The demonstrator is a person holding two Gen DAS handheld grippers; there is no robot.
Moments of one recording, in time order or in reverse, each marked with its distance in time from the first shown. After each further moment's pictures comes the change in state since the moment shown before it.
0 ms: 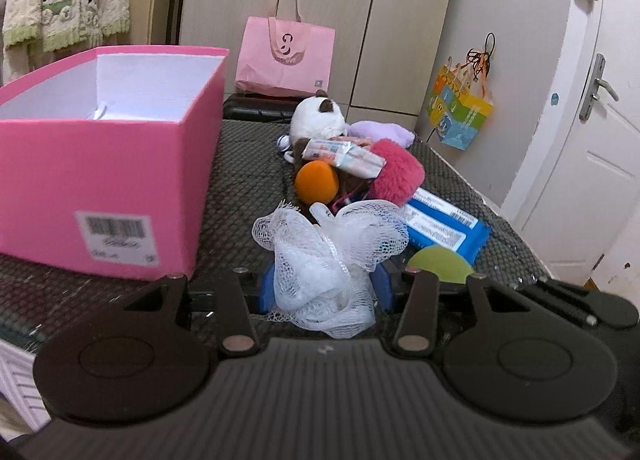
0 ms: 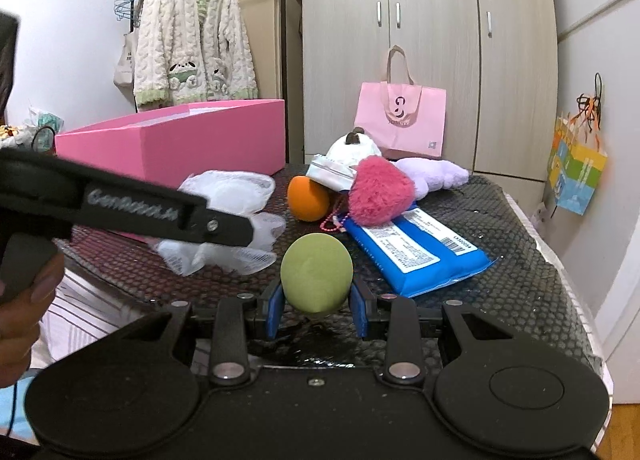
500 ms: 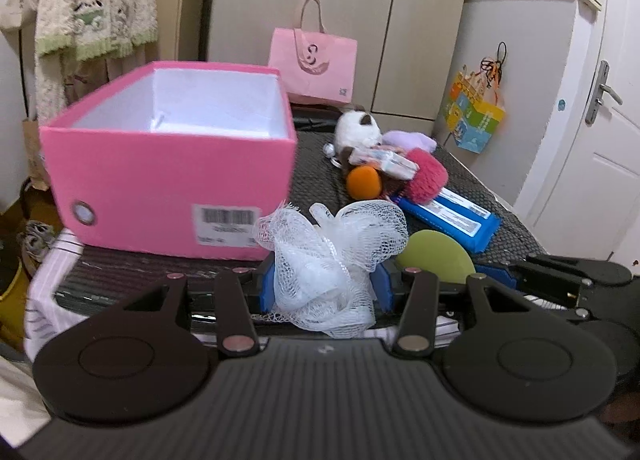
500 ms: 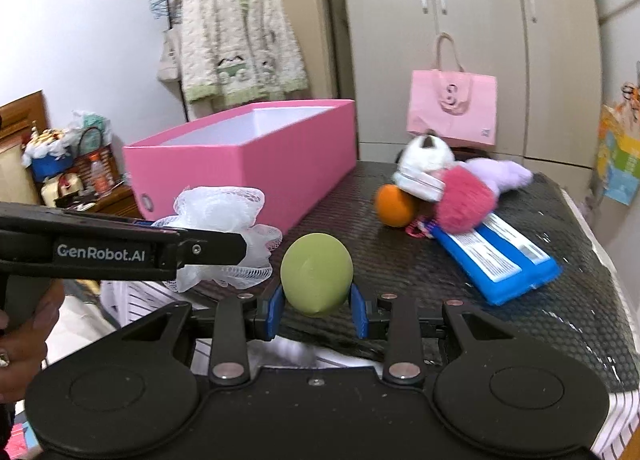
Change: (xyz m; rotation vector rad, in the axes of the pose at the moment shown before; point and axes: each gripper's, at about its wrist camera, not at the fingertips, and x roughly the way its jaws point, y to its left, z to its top) left arm -0.069 0.035 0.000 0.008 -0.020 0.052; right arm -0.015 0.045 0.029 0.010 0.057 0.160
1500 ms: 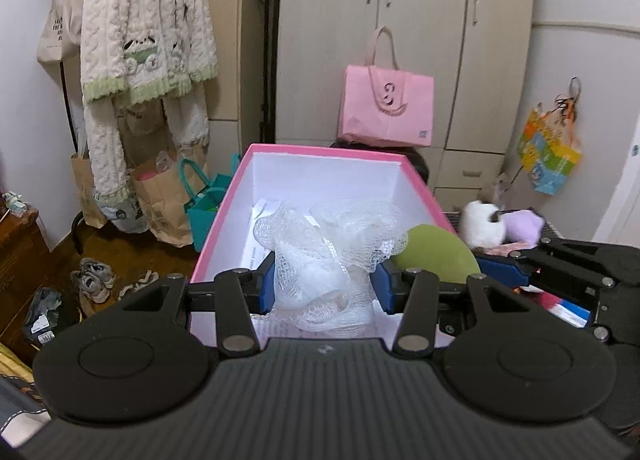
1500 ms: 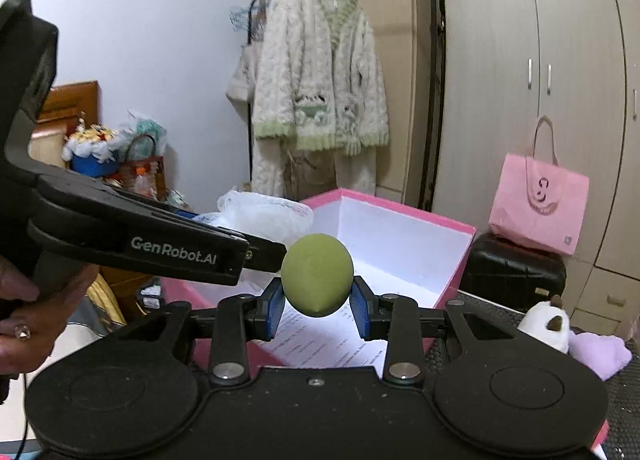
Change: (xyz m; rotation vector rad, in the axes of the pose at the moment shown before) left arm 0.040 0.111 0.119 0.000 -0.031 0.158; right arm 0.101 0.074 0.124 -0.204 -0.090 0.132
